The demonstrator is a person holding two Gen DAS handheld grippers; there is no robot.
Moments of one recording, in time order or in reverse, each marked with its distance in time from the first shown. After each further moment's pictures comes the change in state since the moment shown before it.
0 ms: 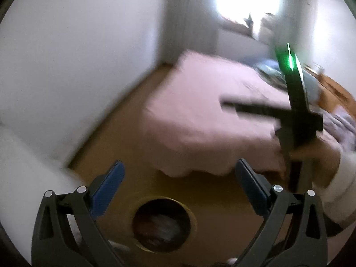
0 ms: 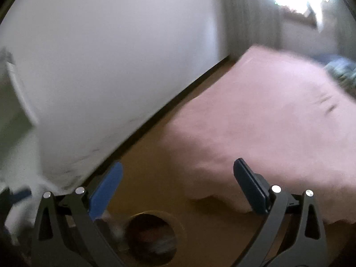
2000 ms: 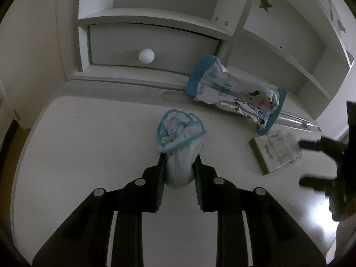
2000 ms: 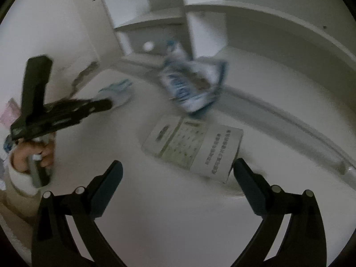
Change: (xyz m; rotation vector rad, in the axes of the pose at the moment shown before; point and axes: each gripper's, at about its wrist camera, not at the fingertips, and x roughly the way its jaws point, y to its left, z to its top) left arm -0.397 0.410 -0.273 -0.989 -0.021 0.902; right arm 0.024 0.690 -0.187 -1.213 0.507 1.023
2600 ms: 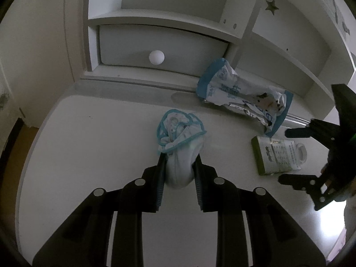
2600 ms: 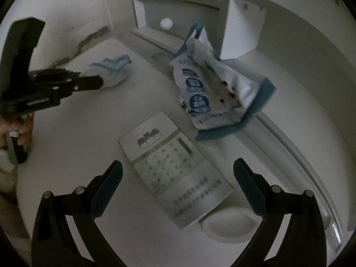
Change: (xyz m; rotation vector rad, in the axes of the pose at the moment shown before) left arm 0.000 -0.002 -0.002 -0.007 -0.004 0.039; right arm 0.047 0.005 0.034 -0.254 0.133 -0.067
